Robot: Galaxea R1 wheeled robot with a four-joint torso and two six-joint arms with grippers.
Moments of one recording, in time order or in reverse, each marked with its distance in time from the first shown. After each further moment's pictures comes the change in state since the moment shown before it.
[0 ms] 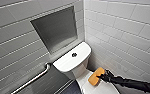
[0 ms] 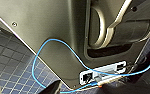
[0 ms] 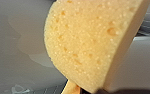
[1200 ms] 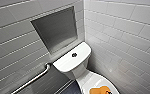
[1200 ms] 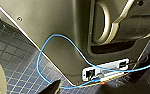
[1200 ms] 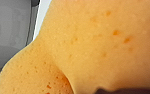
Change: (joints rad) left arm 0.008 -0.014 0.001 -0.005 0.001 0.000; right arm -0.357 0.077 -0.156 -0.001 0.260 0.008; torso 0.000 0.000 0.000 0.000
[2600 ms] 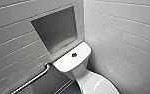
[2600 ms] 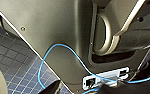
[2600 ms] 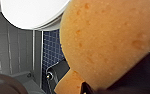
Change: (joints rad) left arm -0.028 0.004 0.000 -0.020 -0.015 -0.018; right arm -0.530 -0.363 0.594 -0.126 0.298 -0.004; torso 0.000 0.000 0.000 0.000
